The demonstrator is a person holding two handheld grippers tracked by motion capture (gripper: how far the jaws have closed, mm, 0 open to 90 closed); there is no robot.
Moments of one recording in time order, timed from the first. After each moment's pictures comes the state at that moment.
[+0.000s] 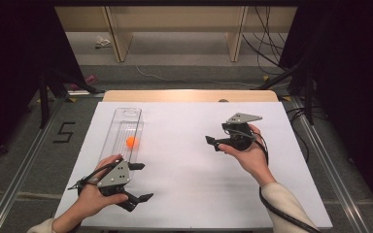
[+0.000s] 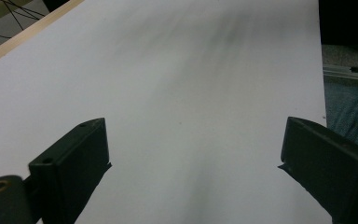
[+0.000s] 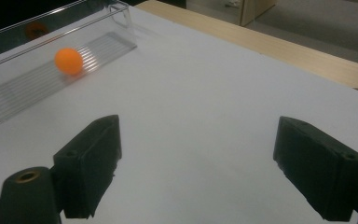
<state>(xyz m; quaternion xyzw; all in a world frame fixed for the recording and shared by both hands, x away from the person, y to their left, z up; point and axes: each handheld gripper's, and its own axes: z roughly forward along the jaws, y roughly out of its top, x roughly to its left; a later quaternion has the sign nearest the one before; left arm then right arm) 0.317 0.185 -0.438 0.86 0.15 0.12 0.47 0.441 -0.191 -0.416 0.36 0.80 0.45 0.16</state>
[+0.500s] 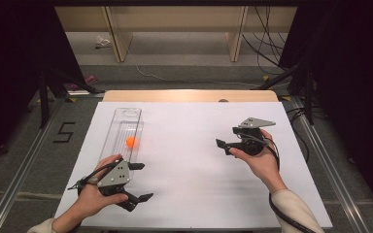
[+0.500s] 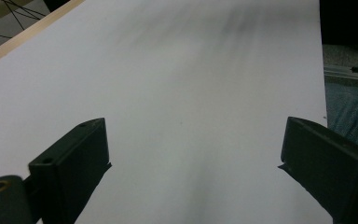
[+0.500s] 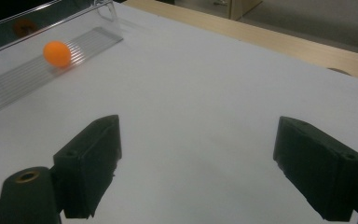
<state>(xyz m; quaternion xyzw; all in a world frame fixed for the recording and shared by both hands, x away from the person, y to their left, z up) 0.318 0.186 -0.438 0.86 0.15 0.12 0.48 0.427 -0.221 -0.420 0.39 0.79 0.45 0.17</state>
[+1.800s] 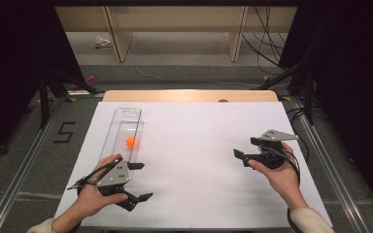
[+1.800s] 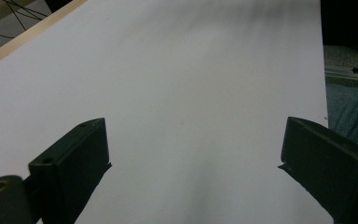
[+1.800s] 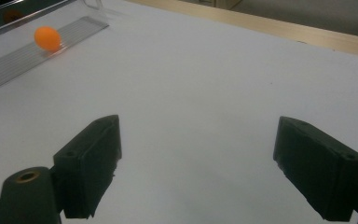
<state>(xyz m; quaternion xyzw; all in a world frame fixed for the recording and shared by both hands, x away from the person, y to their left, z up) 0.318 0.187 -0.438 0.86 0.15 0.13 0.47 0.390 -0.267 -0.426 0.41 0.77 0.45 0.18</state>
